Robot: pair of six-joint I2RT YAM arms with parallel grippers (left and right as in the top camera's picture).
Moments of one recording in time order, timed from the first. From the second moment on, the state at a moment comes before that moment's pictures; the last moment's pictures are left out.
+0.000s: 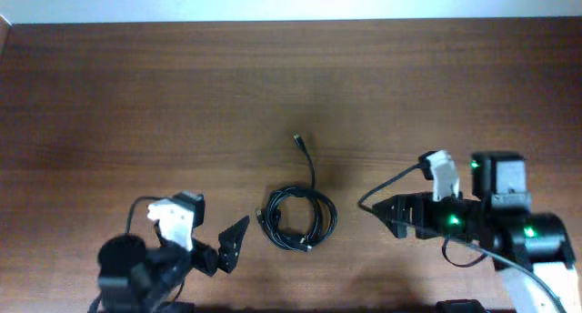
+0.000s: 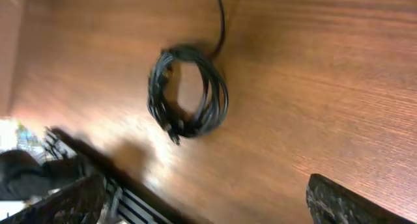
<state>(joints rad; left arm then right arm) -0.04 0.35 0.62 -0.73 0.50 -0.06 0.06 0.96 0.92 -1.09 -0.60 0.00</state>
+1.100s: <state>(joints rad) -0.39 1.55 0.69 -0.18 0.37 0.70 0.68 0.98 0.92 -0.83 0.50 0.31</state>
